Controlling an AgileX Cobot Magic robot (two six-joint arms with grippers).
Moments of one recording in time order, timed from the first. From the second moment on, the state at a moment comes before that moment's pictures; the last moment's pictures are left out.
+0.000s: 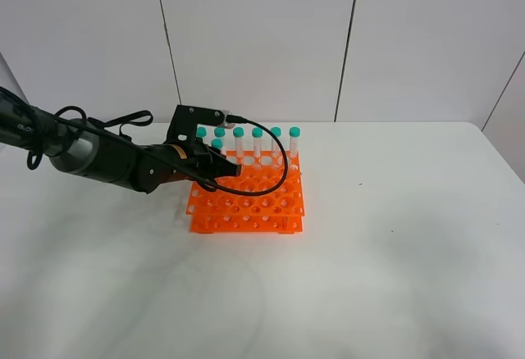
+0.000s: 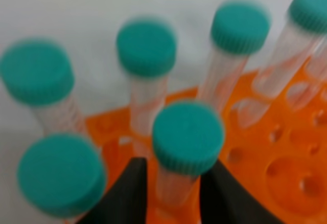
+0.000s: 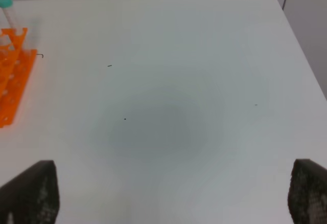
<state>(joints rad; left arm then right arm) -0.41 2.06 -1.04 -0.09 -0.37 0.01 -0.12 -0.01 -0.50 0.01 1.03 0.00</state>
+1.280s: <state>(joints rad) -0.41 2.06 -1.04 -0.09 -0.36 0.01 -0.12 -0.01 -0.50 0.01 1.03 0.00</state>
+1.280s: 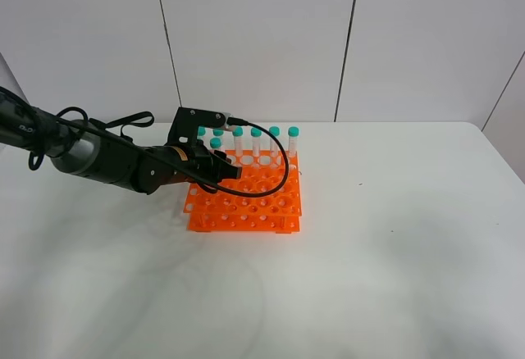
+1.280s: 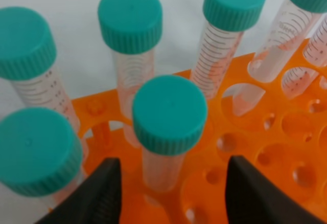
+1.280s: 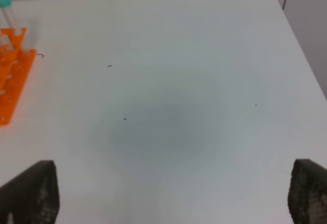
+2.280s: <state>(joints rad) -0.45 1.82 -1.04 -0.09 -0.12 0.01 -0.12 -0.01 -0.50 0.01 1.03 0.00</state>
